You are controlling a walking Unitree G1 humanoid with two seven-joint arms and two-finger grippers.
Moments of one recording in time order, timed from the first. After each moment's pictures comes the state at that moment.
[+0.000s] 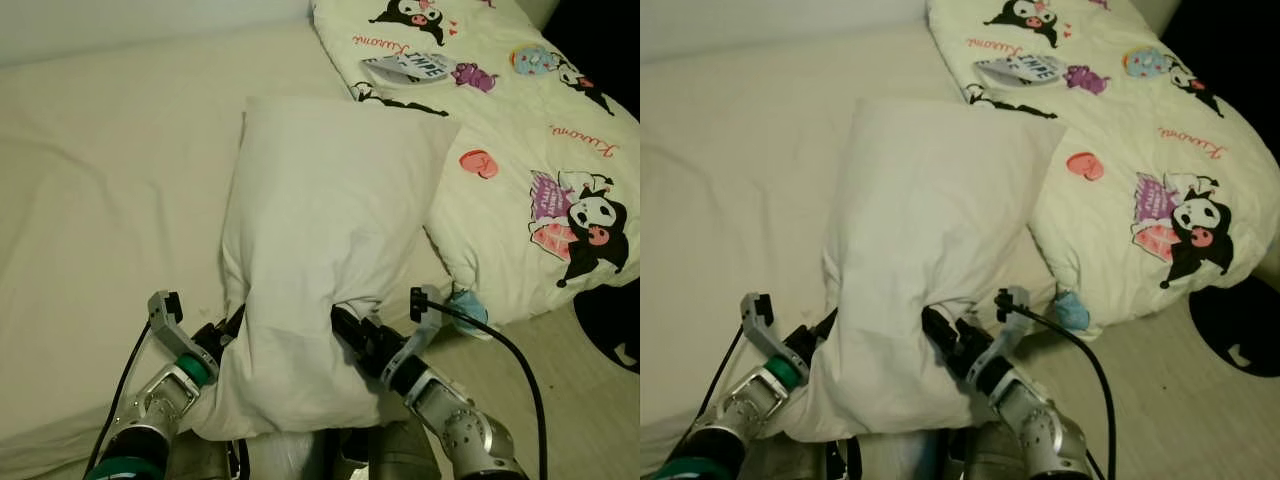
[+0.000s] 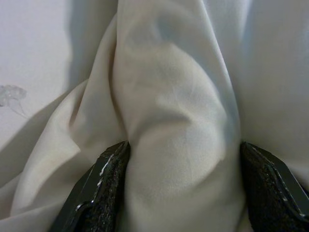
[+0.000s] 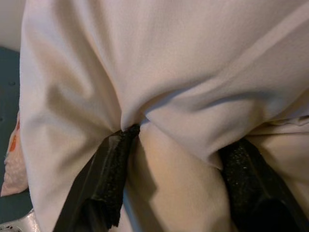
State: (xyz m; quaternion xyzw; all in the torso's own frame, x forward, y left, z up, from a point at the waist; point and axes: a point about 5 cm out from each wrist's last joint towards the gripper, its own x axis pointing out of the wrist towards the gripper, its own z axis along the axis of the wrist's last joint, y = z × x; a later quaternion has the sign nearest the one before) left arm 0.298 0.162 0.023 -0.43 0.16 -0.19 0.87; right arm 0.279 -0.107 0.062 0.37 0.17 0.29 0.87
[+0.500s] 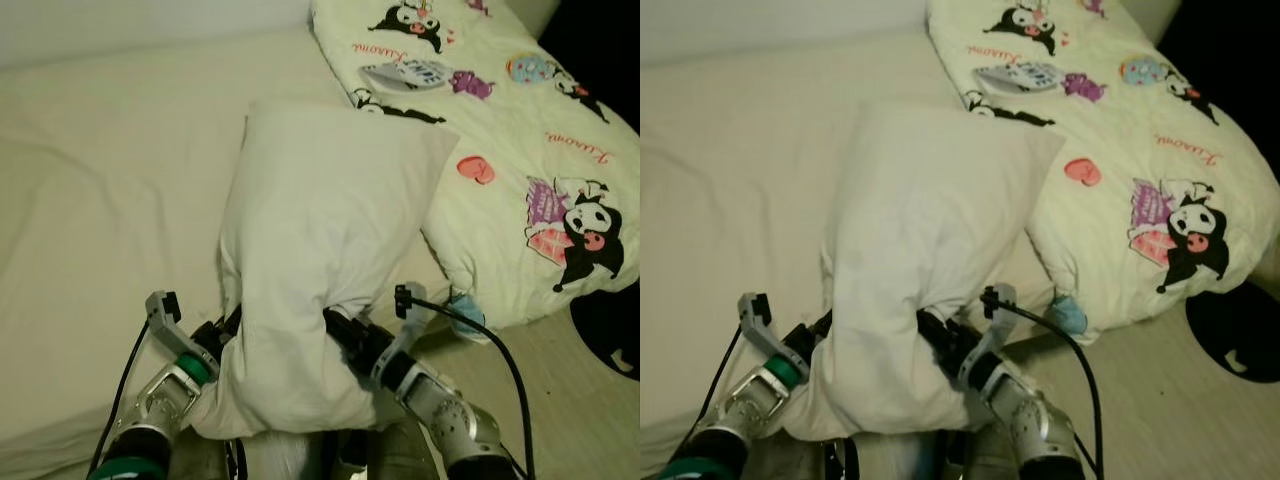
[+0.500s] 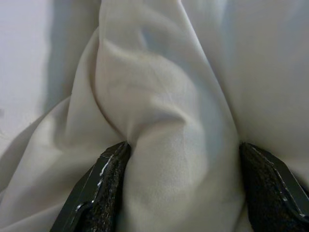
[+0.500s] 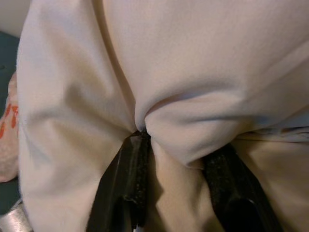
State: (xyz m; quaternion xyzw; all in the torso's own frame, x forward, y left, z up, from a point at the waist) left arm 0.300 0.159 0.026 -0.42 0.14 -0.19 0.87; right arm 0.288 -0.096 0.056 0.34 0.19 0.30 0.87
